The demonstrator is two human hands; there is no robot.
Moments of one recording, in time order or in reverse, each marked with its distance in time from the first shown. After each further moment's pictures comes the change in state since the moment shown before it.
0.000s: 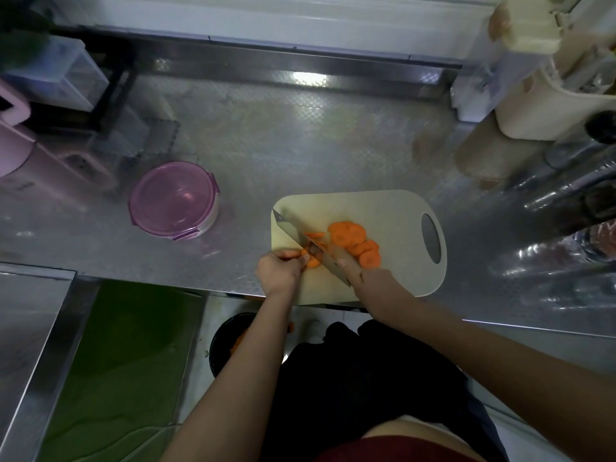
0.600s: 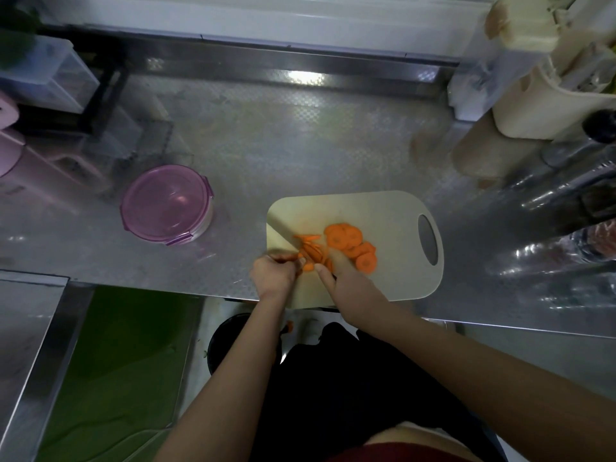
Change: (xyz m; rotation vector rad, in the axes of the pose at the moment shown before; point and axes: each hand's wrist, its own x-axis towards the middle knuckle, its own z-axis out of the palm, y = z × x) left_hand 0.001 0.005 -0.001 0.080 0.011 0.026; right_hand 0.031 -0.001 0.037 0.174 0.139 -0.087
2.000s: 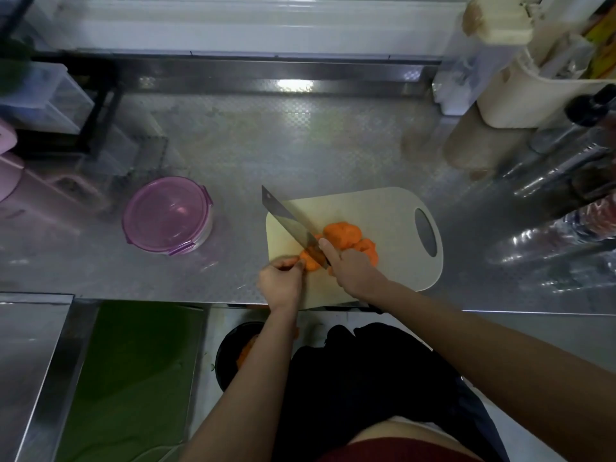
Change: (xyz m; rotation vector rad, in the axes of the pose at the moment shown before) left_hand -0.011 -0.008 0.004 -0.010 0.053 0.093; right_hand 0.012 -0.018 -0.017 -0.058 -0.016 0.059
